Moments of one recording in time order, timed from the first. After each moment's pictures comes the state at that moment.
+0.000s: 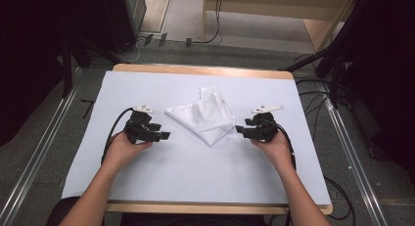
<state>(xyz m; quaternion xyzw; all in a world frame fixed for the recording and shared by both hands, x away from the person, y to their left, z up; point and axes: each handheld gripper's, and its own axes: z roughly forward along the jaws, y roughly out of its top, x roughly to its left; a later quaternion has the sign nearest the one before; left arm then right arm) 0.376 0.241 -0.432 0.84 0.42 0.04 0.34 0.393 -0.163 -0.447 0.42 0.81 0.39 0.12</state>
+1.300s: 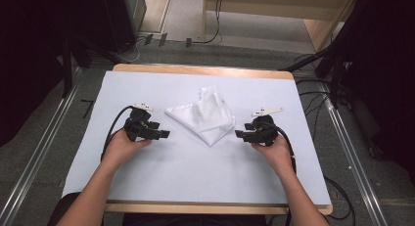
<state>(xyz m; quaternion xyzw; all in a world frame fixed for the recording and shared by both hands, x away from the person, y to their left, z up) 0.384 0.245 -0.434 0.83 0.43 0.03 0.34 0.386 -0.164 -0.449 0.42 0.82 0.38 0.09</state>
